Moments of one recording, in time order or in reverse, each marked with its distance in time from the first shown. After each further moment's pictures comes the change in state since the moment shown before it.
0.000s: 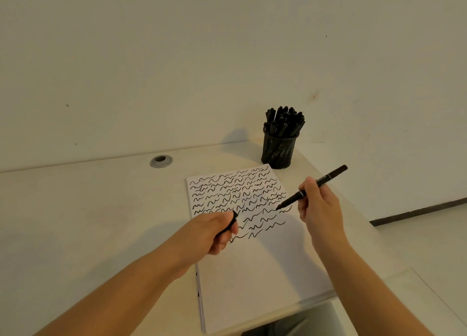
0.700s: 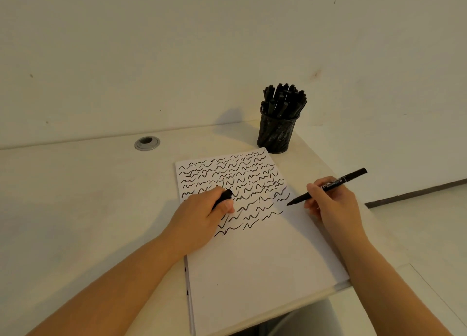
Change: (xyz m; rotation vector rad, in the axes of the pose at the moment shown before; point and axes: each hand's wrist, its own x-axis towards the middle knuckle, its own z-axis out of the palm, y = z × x) left_hand 0.043 -0.029 -0.006 0.659 0.255 0.309; right_hand 0.024 0.029 -0.040 -0.201 -0.083 -0.083
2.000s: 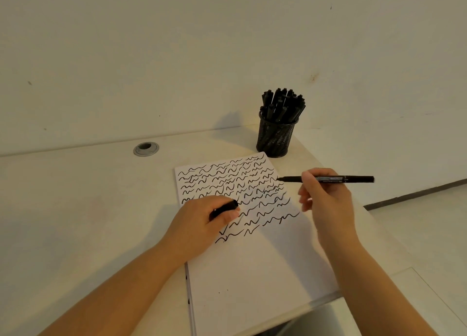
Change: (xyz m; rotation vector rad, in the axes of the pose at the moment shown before) left_hand -0.001 -0.006 0.004 -0.068 0.054 0.057; right_hand -0.010 -0.025 0.027 0.195 0.088 -0.068
